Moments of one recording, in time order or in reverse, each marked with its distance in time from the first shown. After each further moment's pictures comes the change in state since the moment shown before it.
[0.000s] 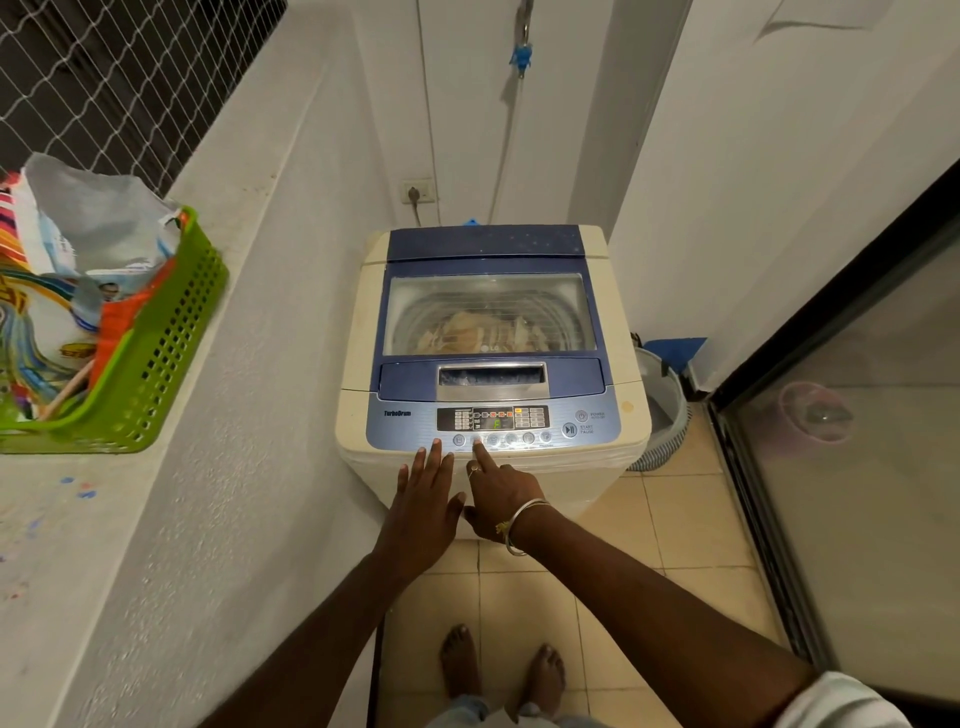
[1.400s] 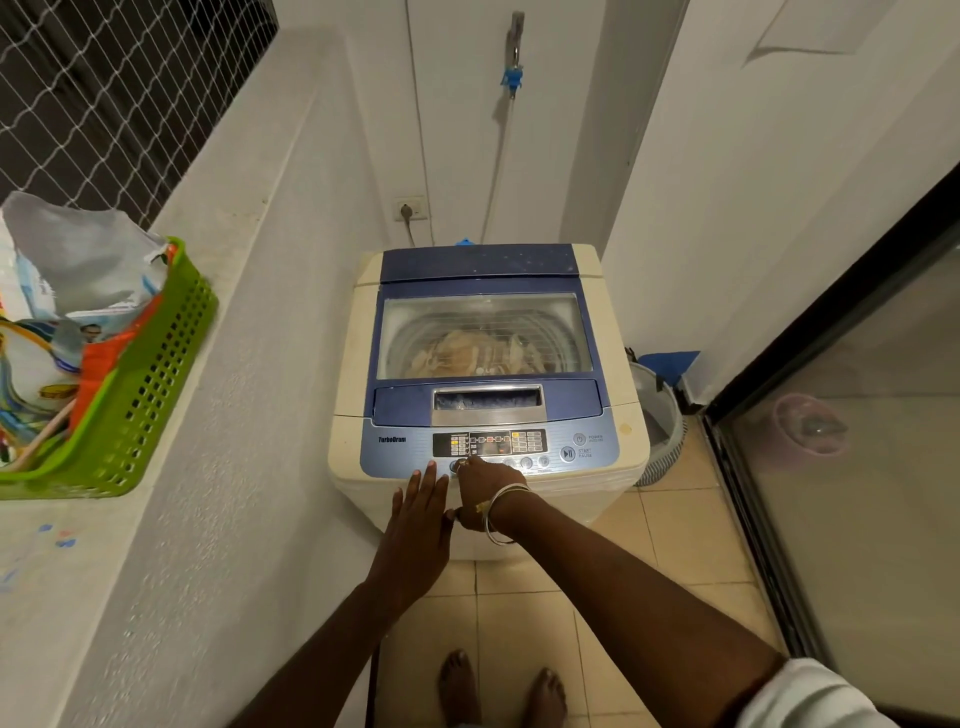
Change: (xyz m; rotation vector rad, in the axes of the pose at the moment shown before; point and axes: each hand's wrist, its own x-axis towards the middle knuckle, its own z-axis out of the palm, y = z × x) left_hand 0.007 -0.009 0.003 -0.149 0.085 0.031; right_hand 0.033 0.000 -0.042 0.090 -0.065 0.009
